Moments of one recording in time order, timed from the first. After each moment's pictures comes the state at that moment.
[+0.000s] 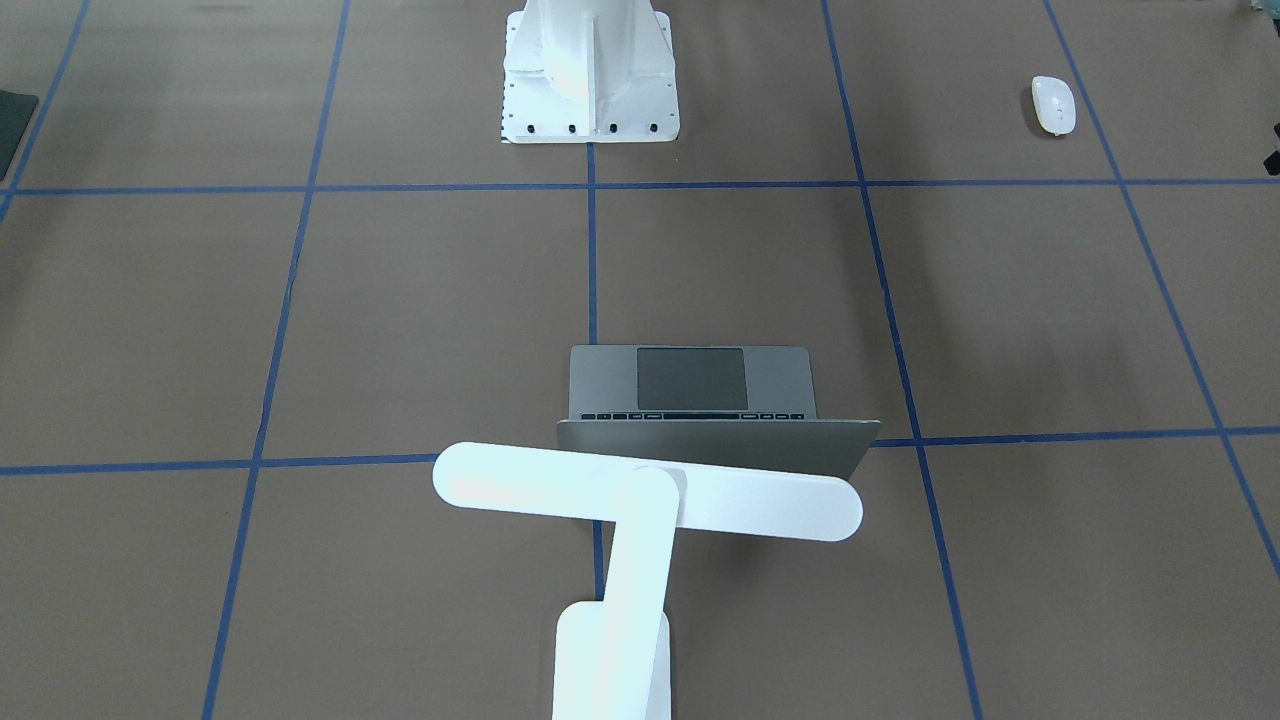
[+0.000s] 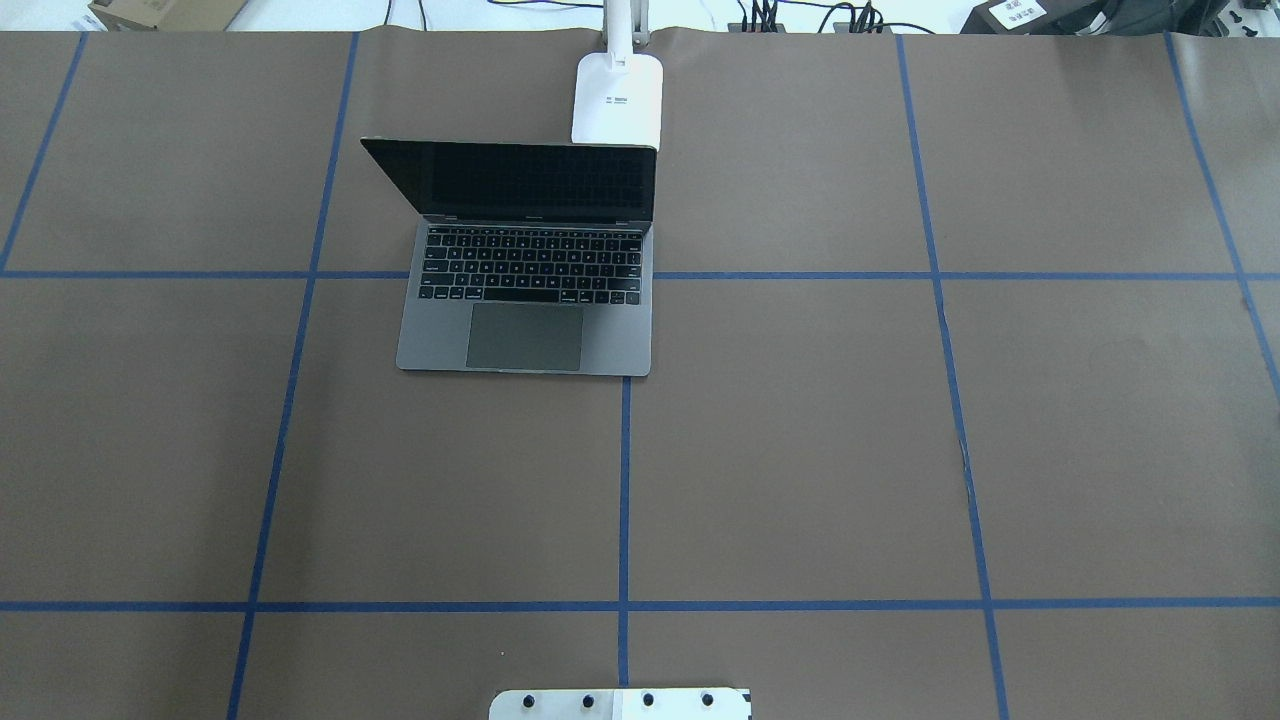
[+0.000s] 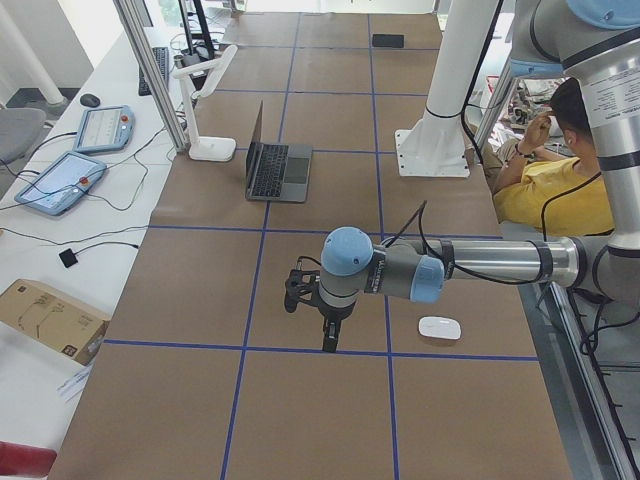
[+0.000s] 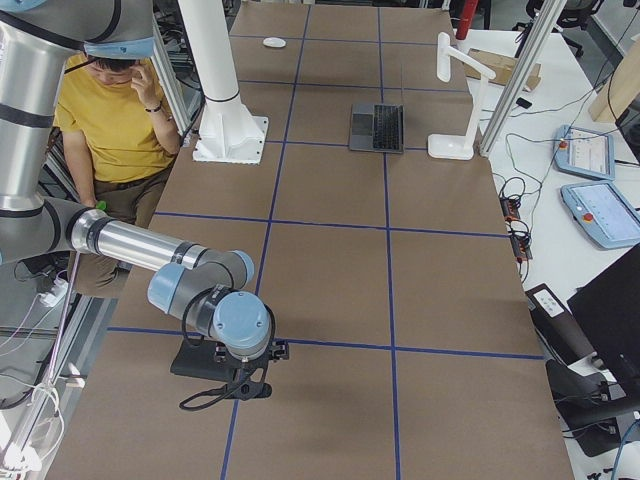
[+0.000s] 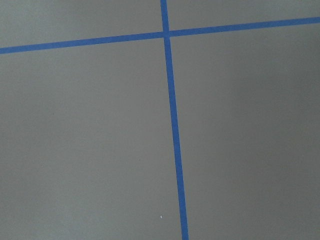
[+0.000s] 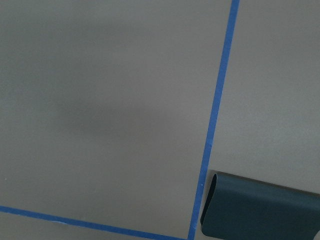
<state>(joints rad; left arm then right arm) -1.53 -1.22 -1.90 -1.76 -2.34 -0.06 1.71 -1.97 1.78 -1.74 2.38 1.15</state>
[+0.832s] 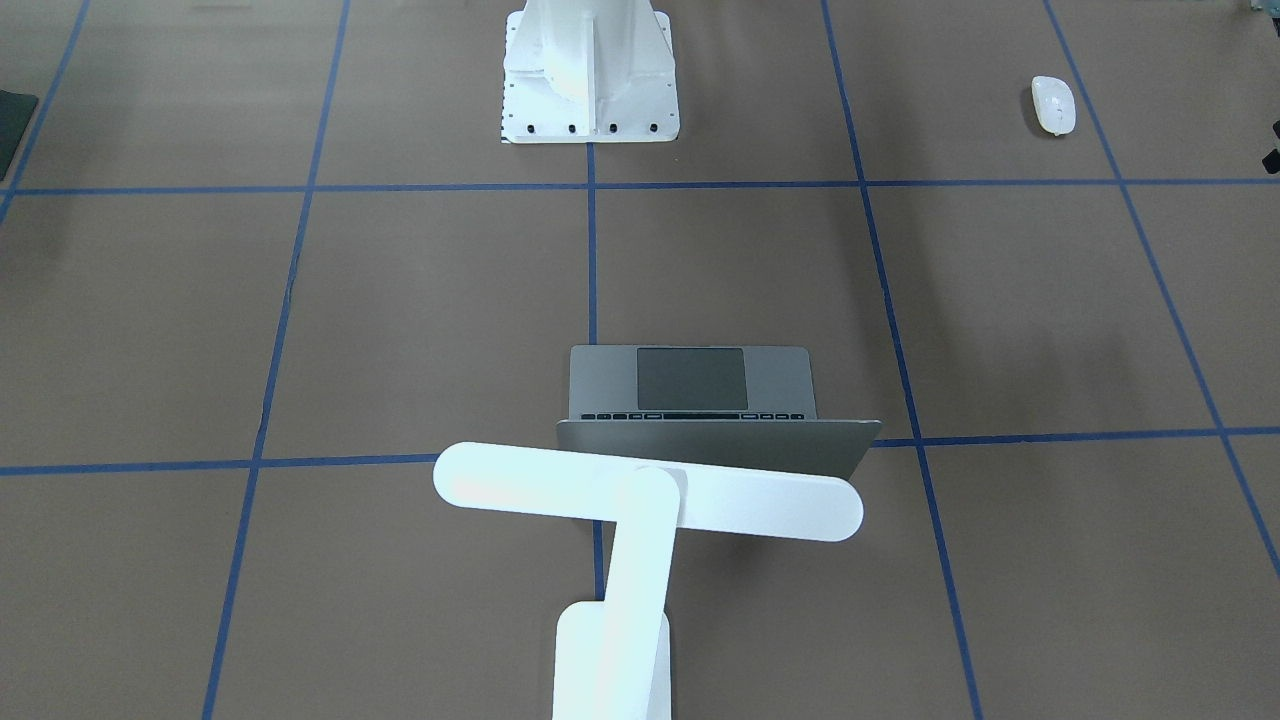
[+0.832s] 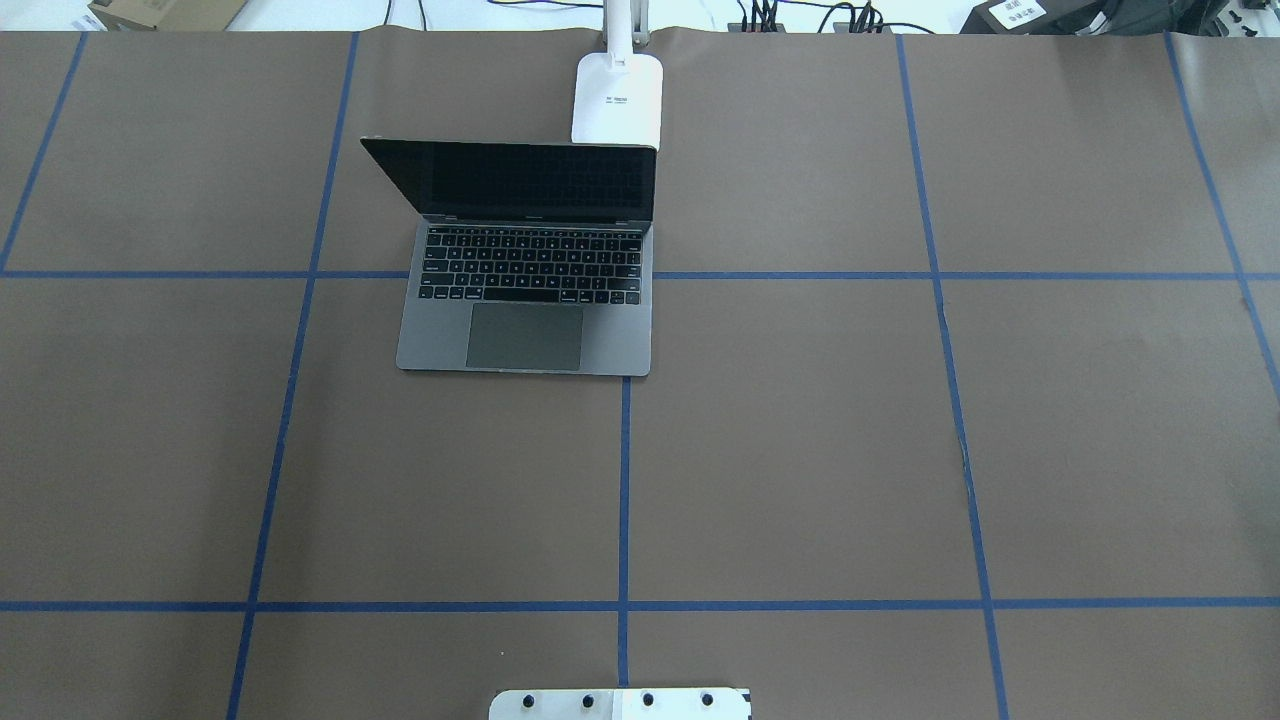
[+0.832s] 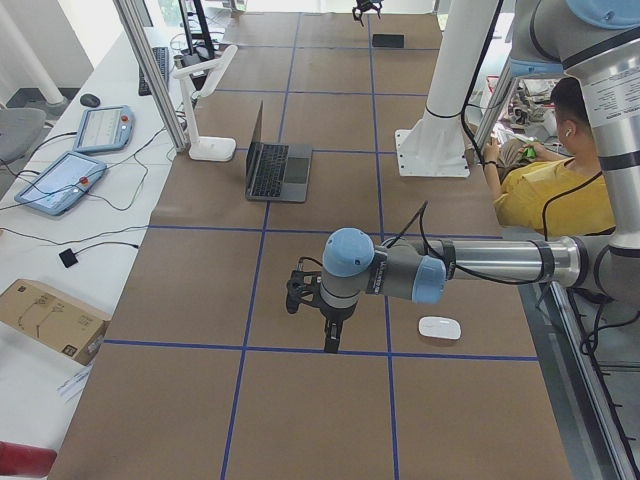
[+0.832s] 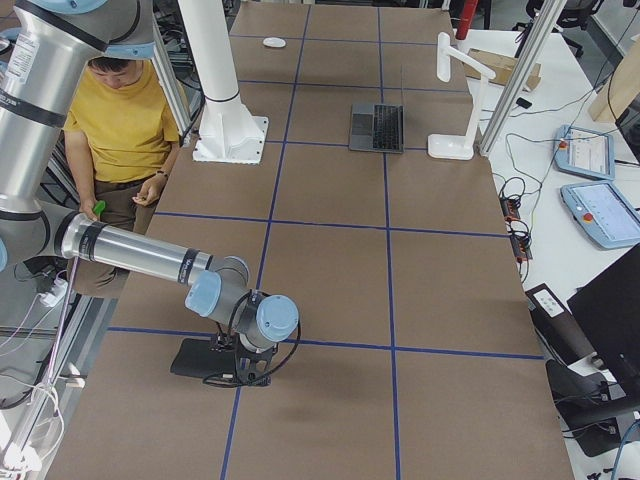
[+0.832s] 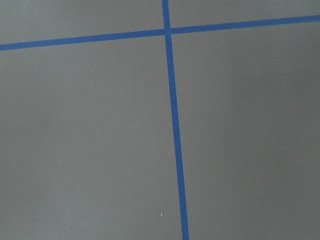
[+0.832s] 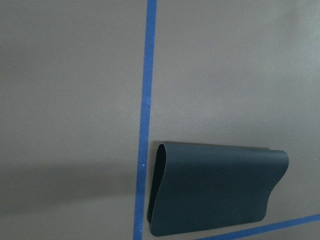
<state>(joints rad) -1.53 -1.22 -1.90 -1.76 -2.34 -0.06 1.41 -2.00 1.70 -1.75 2.39 1.30</state>
